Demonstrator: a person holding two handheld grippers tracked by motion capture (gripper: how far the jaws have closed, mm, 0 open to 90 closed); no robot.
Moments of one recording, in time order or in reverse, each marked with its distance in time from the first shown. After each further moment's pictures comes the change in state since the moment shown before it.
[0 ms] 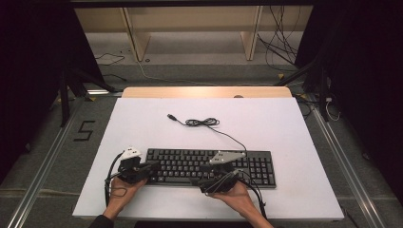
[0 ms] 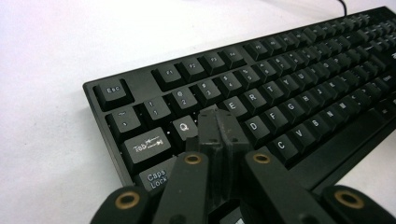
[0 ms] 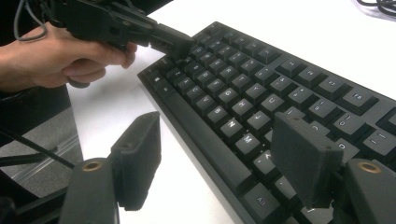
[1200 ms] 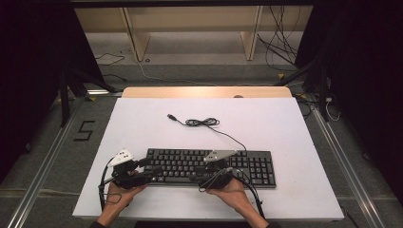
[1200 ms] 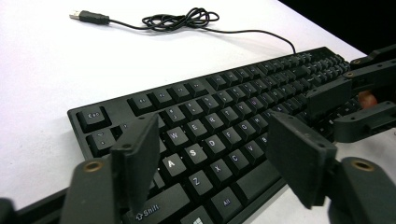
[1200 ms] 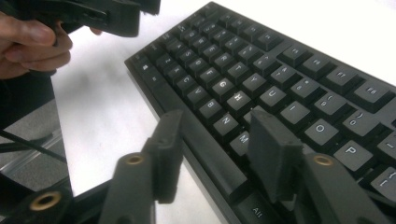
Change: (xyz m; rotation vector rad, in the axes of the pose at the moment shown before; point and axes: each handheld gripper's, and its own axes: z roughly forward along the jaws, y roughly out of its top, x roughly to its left) left arm -0.008 -0.004 -0.024 -0.151 -0.093 -0.006; right arm -0.006 0.004 0.017 0.066 -0.010 -0.007
